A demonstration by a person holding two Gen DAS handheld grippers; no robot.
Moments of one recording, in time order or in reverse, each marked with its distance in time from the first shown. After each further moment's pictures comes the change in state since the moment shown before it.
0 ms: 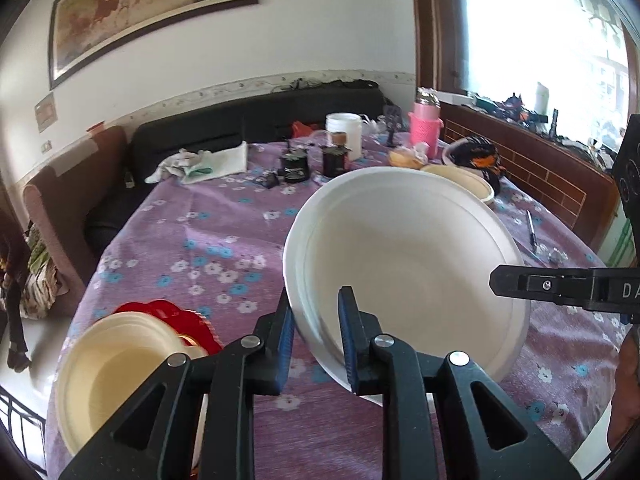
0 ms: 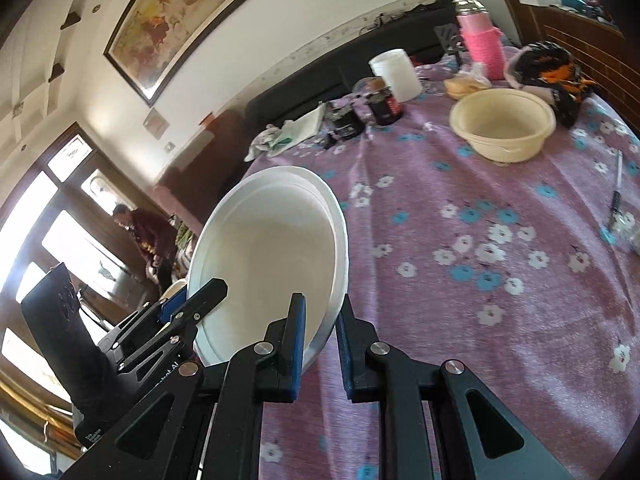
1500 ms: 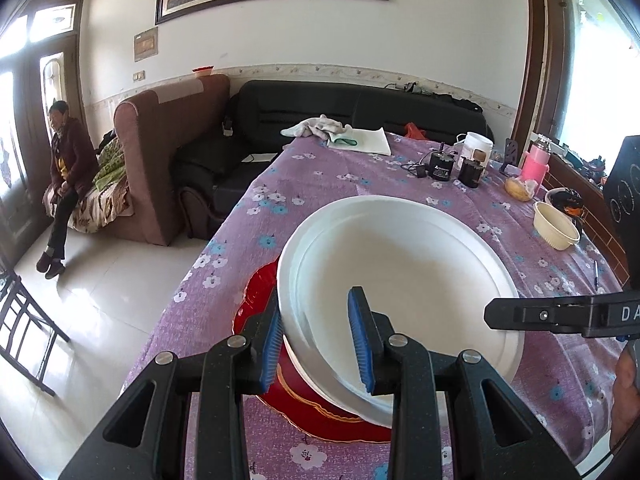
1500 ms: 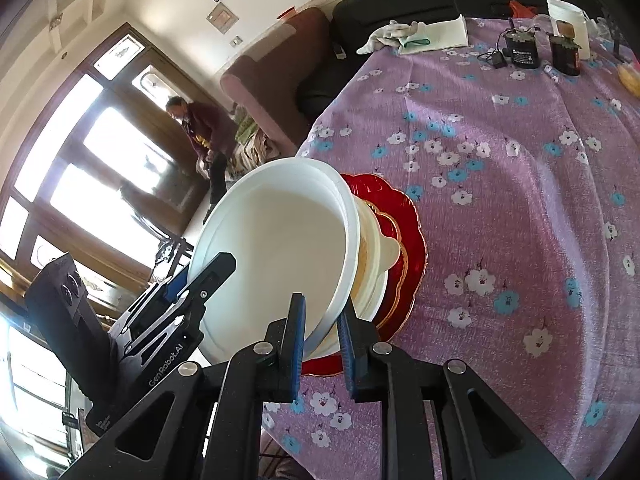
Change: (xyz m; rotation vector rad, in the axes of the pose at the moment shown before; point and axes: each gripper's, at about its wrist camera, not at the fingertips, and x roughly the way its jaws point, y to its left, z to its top) left arm -0.064 0.170 -0.062 -0.290 0.035 0.207; right arm 0.133 0.164 -0.027 -0.191 0.353 0.175
